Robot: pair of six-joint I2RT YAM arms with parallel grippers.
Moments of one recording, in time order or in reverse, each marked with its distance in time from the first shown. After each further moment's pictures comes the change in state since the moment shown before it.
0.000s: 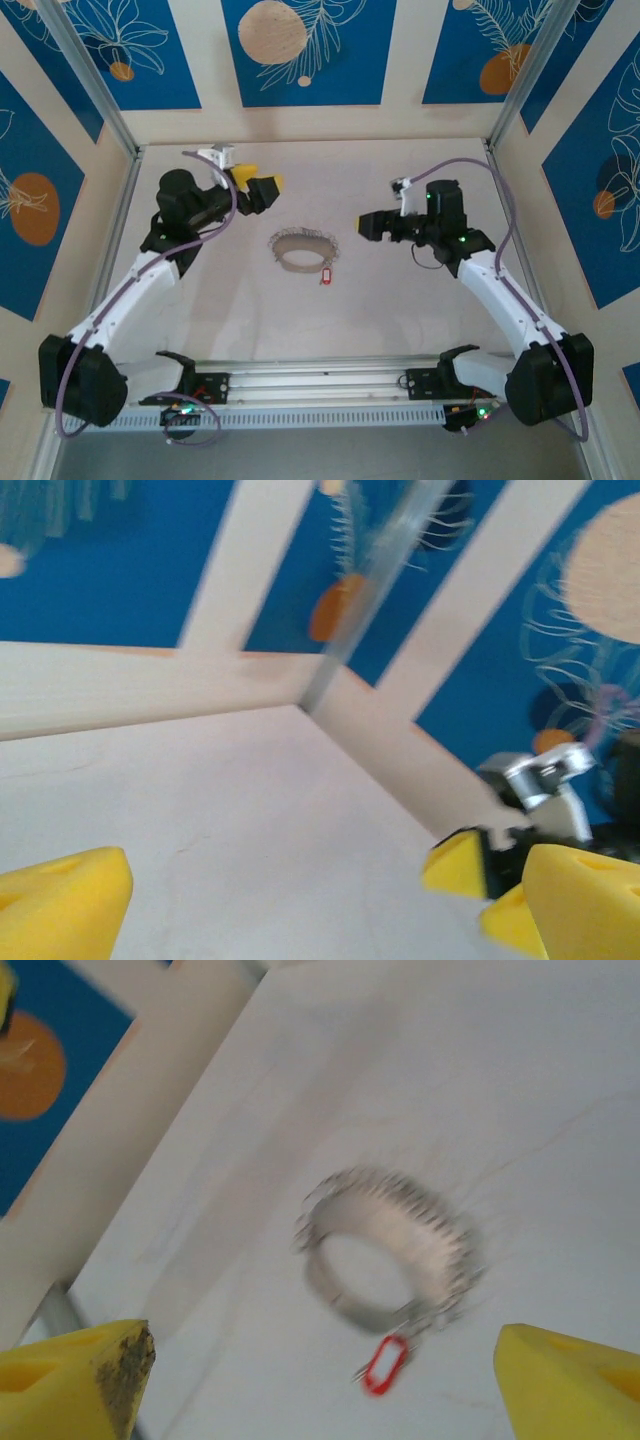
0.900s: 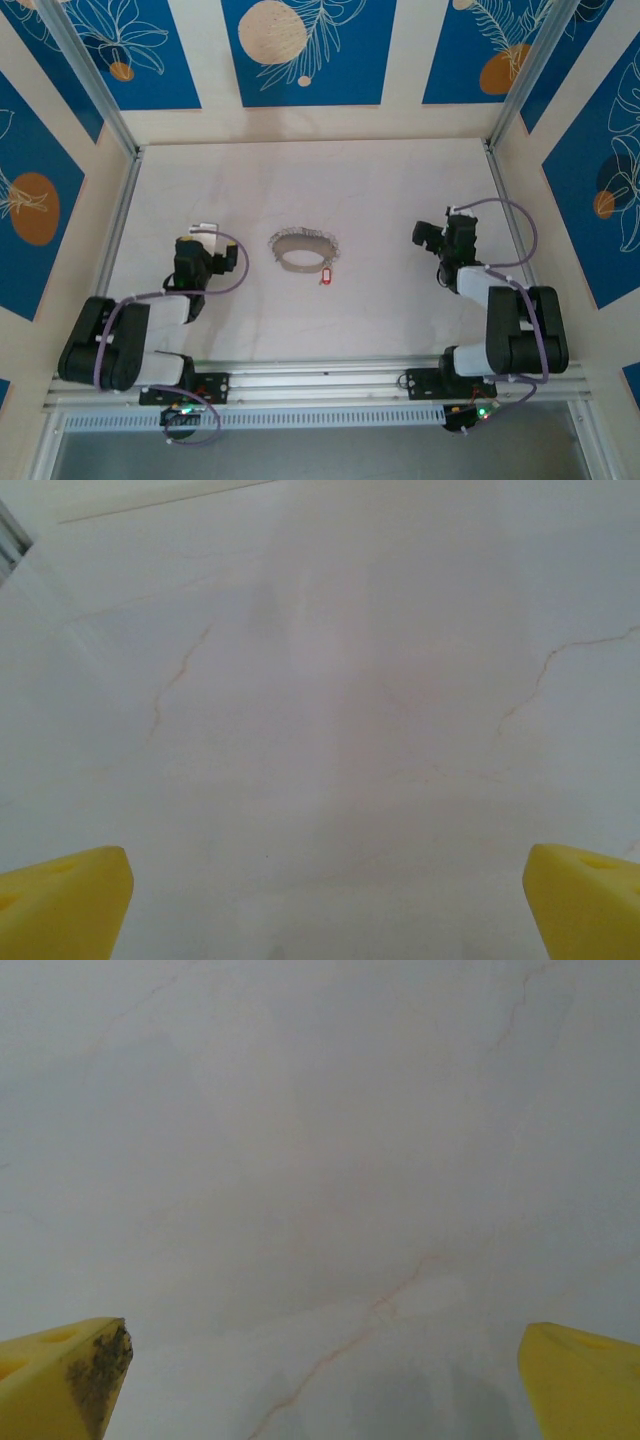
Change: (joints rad) left arm 0.151 0.212 -0.645 0.465 -0.645 0.514; right arm -0.278 0.251 -0.436 0.652 0.661 -0.071
